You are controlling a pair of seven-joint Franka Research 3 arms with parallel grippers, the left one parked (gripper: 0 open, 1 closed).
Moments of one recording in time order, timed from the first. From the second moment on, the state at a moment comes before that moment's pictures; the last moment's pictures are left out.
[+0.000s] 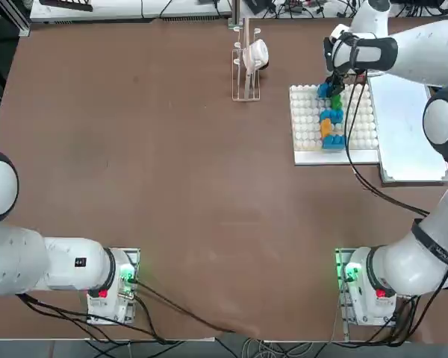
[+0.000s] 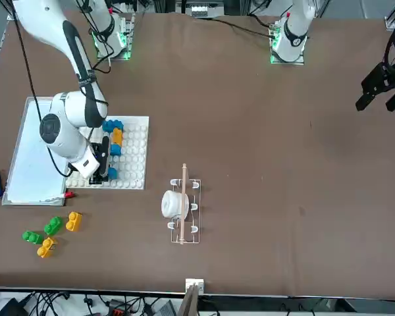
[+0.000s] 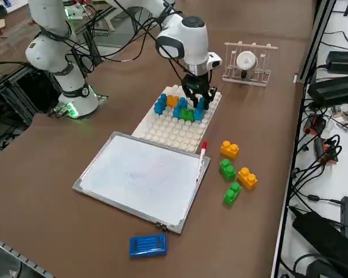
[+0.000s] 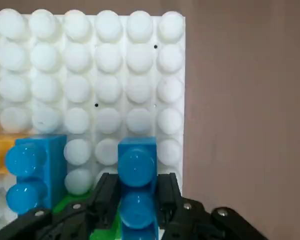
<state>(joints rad) 0.20 0.41 -0.07 -2.00 0.12 2.45 -1.53</state>
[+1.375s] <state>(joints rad) 0.19 0.45 -0.06 -2.01 0.14 2.50 -1.53</state>
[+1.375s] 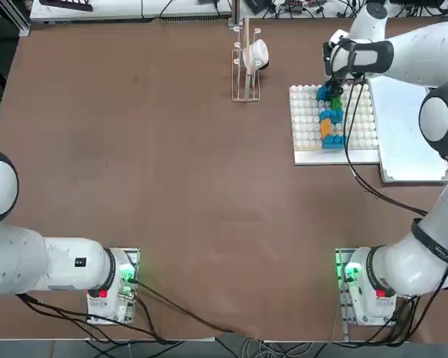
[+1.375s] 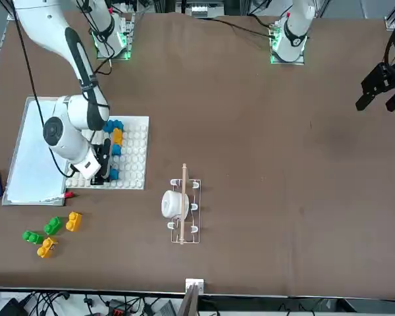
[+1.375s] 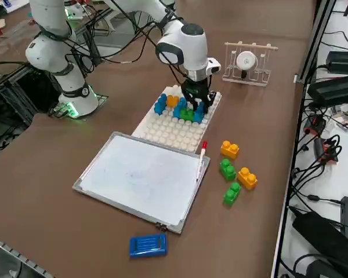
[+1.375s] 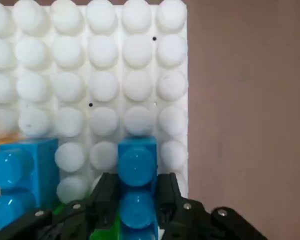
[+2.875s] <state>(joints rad) 0.17 0.45 -0.06 -2.00 0.15 2.50 -1.53</state>
